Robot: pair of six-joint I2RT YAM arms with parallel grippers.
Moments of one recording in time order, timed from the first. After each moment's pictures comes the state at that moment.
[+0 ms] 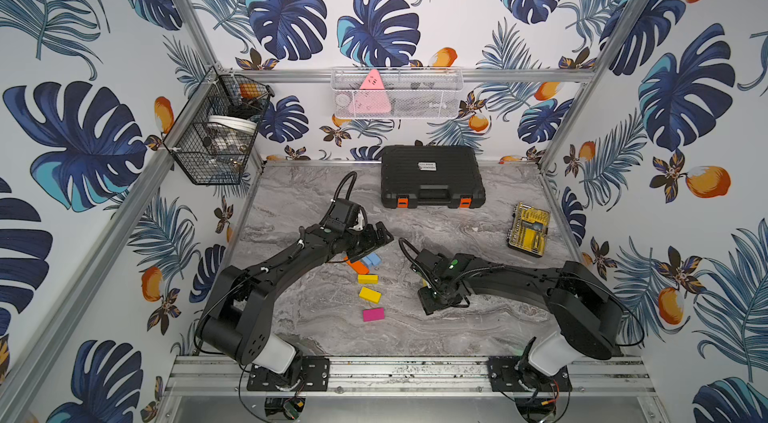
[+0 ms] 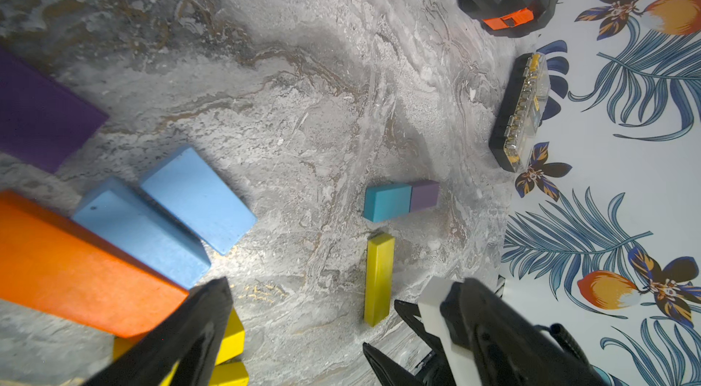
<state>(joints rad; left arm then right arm) -0.37 1.51 0.96 -0.35 0.41 -0.81 0.93 1.62 0.92 -0.74 0.03 0.53</state>
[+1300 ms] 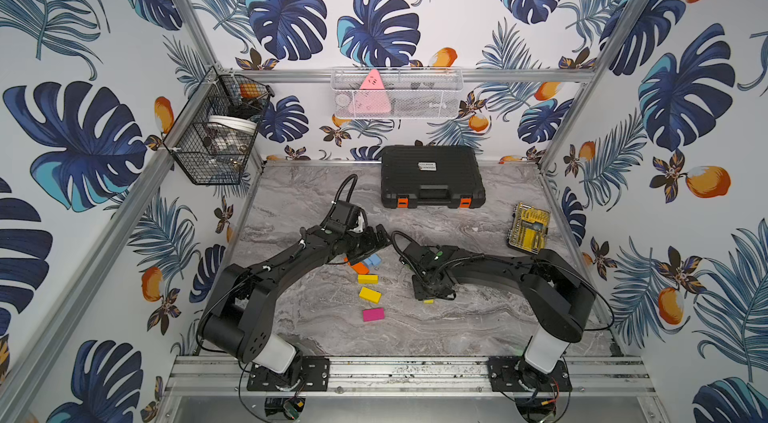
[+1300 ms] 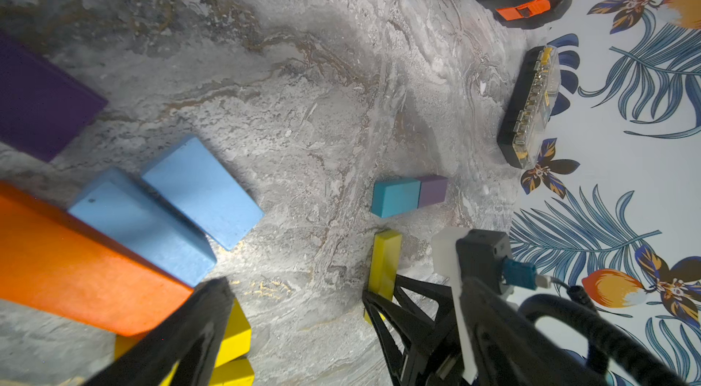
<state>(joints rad) -0.37 1.52 0.94 -0.34 0.42 -0.81 0.91 1.77 1.05 -0.73 0.13 0.76</state>
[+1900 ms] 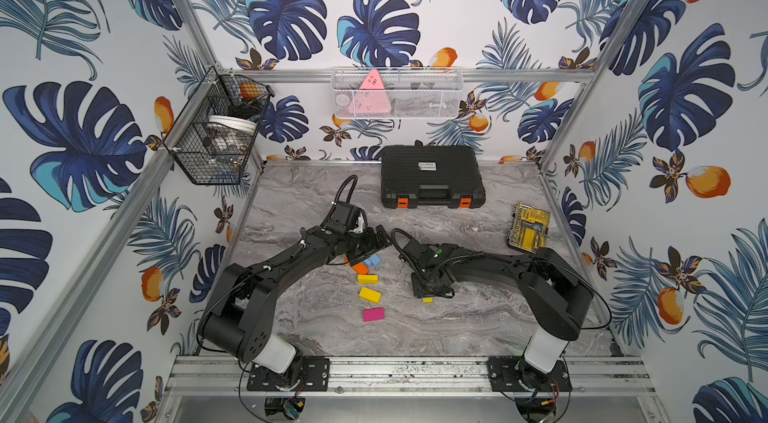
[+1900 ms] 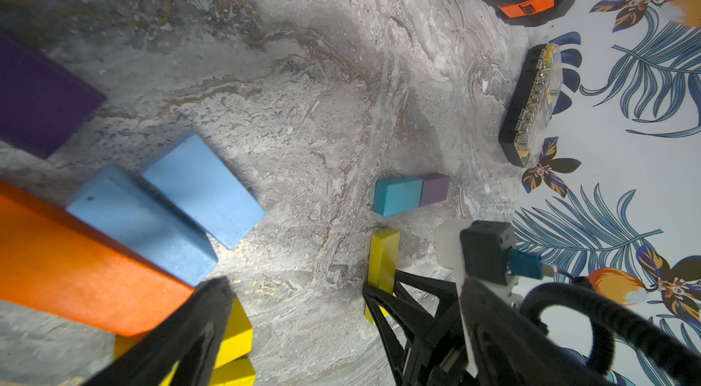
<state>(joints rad) -0.37 1.52 0.93 -0.34 0.42 -0.81 0.90 1.78 1.07 -0.72 0.12 0.77</state>
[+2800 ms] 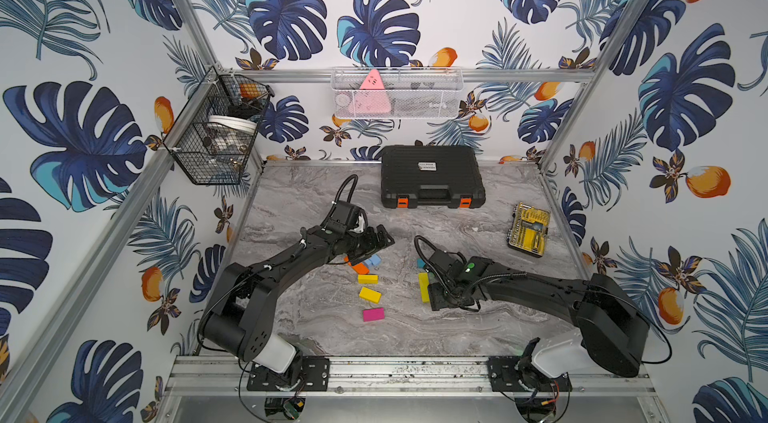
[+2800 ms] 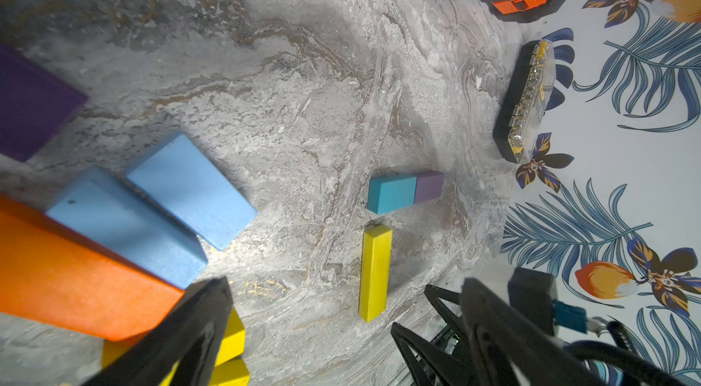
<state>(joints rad) -0.37 1.53 0.94 -0.33 0.44 -0.81 0.90 1.47 0.81 -0.74 0.12 0.71</state>
